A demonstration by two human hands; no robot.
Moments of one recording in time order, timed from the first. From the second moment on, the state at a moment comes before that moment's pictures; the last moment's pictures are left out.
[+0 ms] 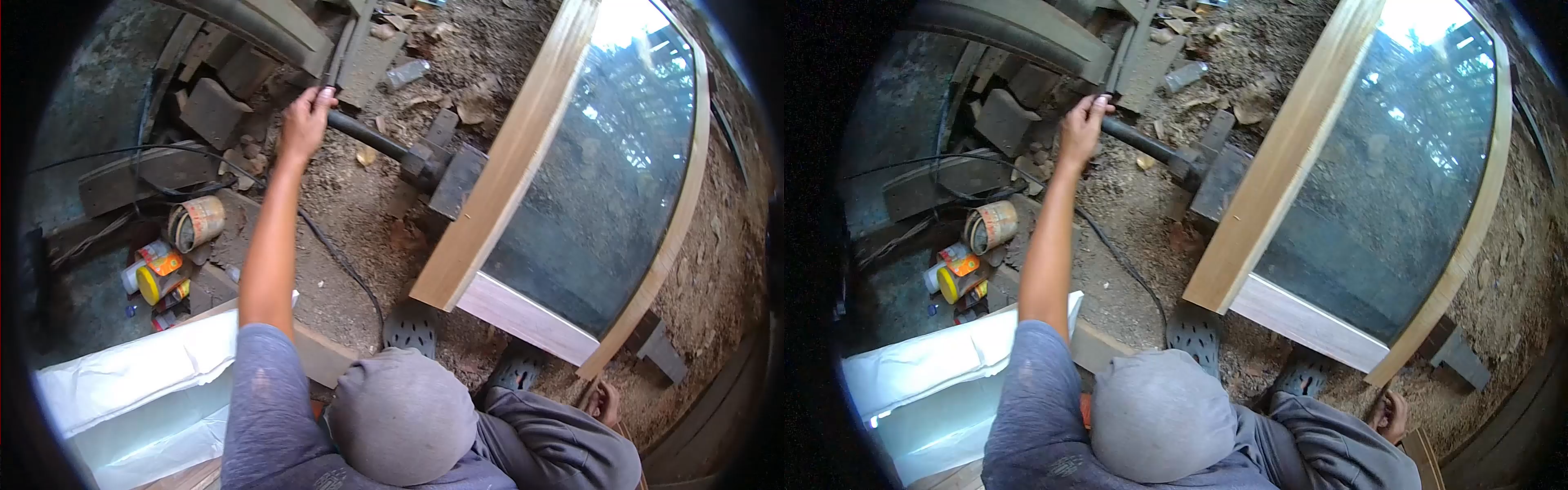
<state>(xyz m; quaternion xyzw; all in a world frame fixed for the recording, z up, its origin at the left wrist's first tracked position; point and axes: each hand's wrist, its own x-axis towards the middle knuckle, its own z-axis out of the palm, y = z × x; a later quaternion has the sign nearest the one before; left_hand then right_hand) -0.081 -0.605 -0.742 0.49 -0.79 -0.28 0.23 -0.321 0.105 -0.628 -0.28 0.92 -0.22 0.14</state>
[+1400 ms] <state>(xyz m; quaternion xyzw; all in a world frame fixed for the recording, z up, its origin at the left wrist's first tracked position) -0.052 -0.575 -0.653 0.50 -0.84 -0.07 -0.22 -0.360 -0.049 -0.621 -0.42 0.85 -0.28 0.15</state>
